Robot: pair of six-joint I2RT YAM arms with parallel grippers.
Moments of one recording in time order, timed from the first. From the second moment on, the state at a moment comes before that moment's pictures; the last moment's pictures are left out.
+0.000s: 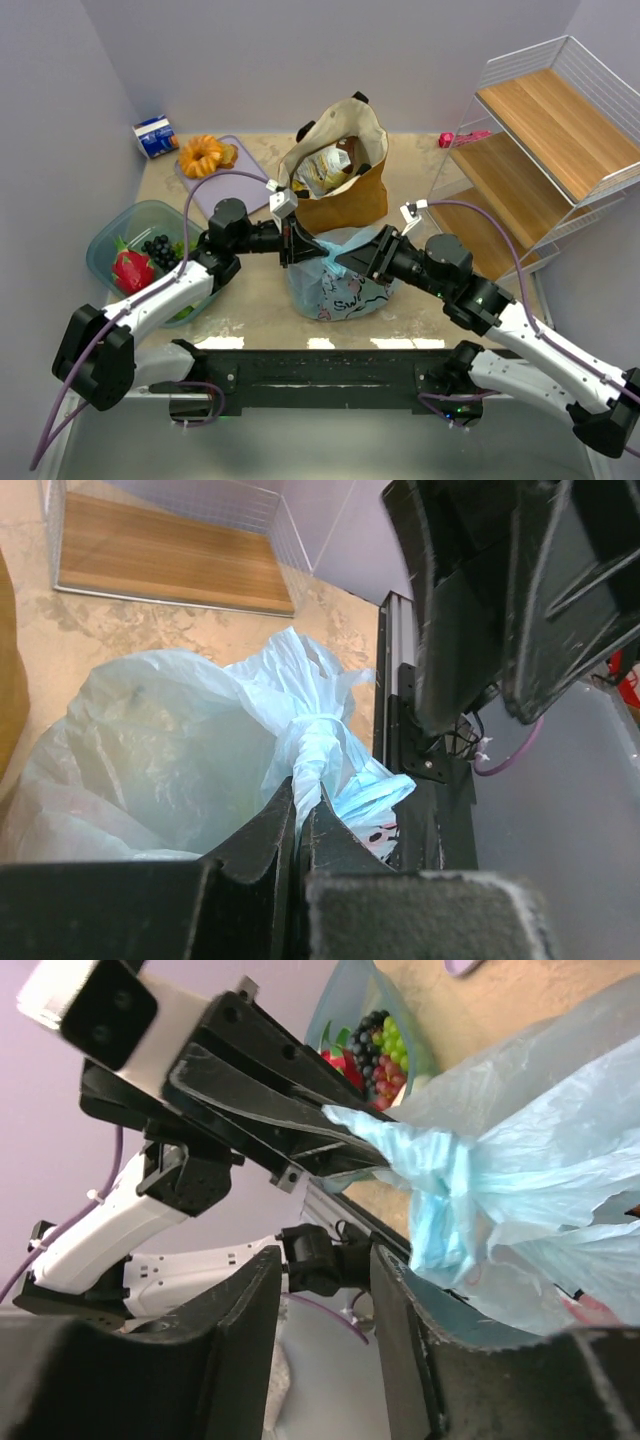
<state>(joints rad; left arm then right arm) -0.54 1.22 0.71 0.43 0.92 -0.32 0.82 0.80 0.74 -0.14 -0.14 1.12</state>
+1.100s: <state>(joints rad) -0.60 1.14 0.70 0.34 0.70 -0.23 0.94 0.79 0.64 -0.12 0.07 1.10</state>
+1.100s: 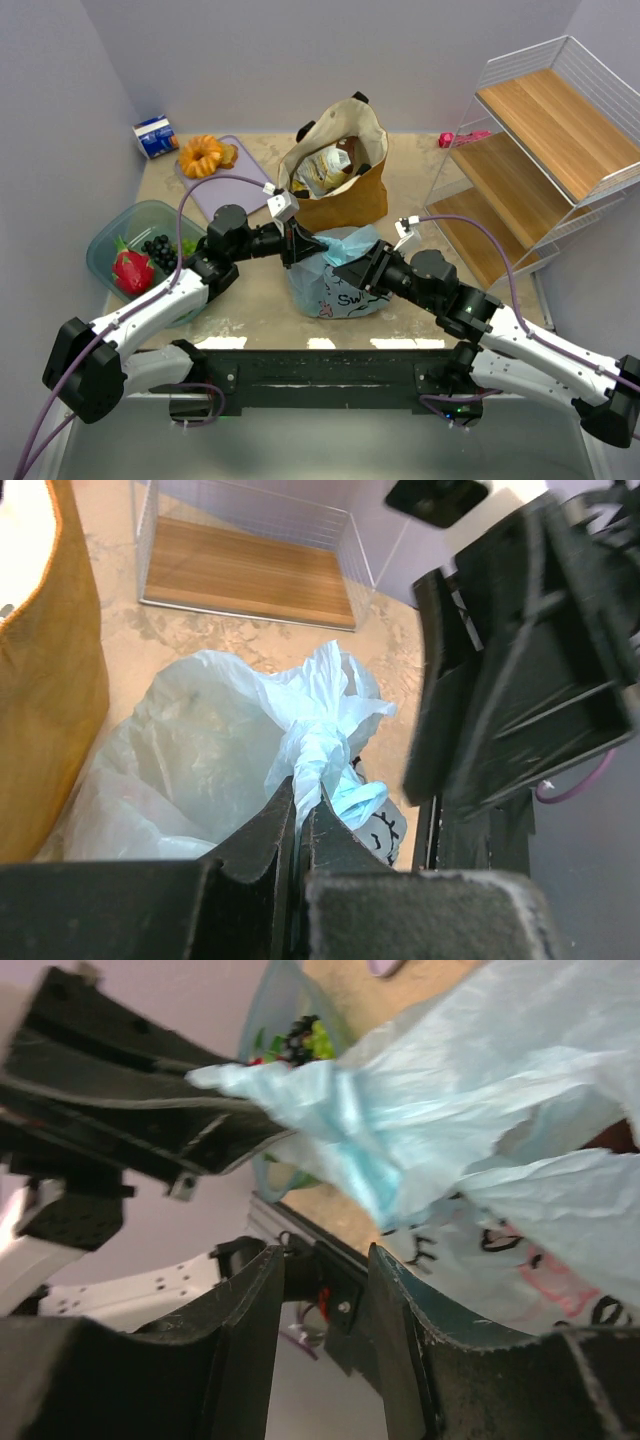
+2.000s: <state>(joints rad) -0.72 1.02 0.66 0.31 0.47 -0.15 0.94 0.85 0.65 0.04 0.14 1.30</state>
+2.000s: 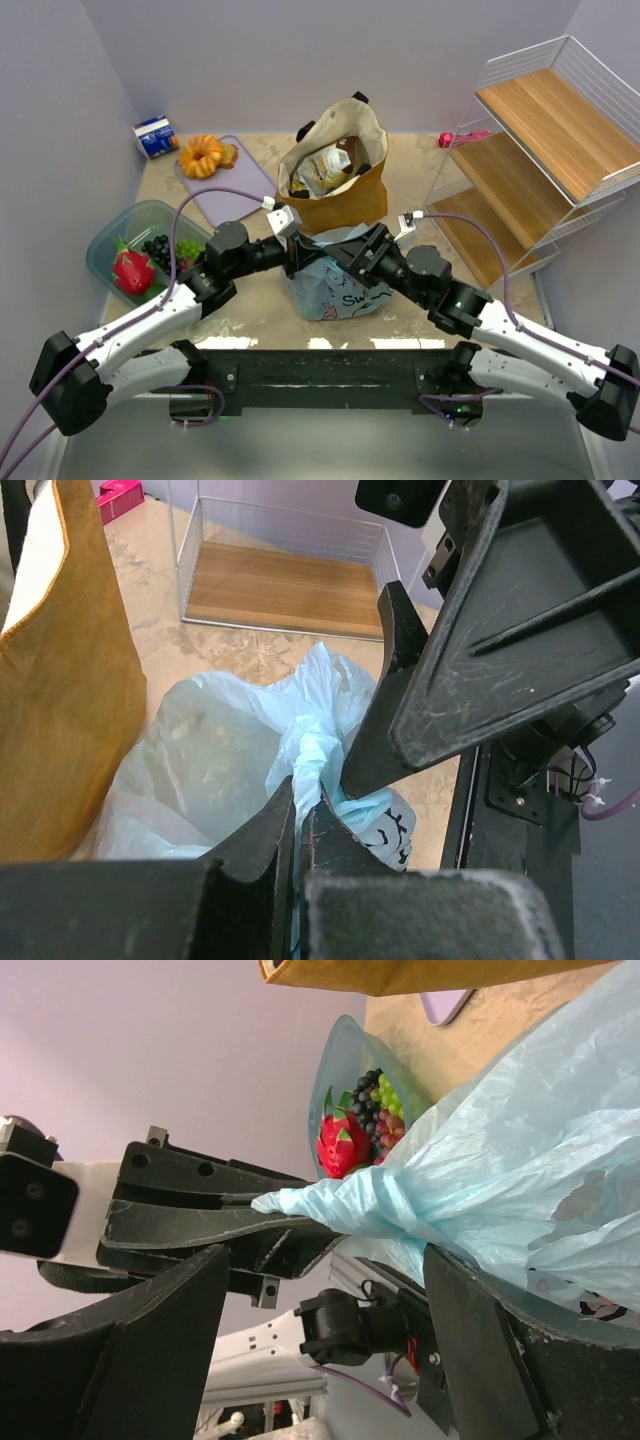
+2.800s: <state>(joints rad) -0.83 1.01 0.61 0.30 0.34 -0.14 0.94 1.00 0.61 0.14 0.19 1.36</state>
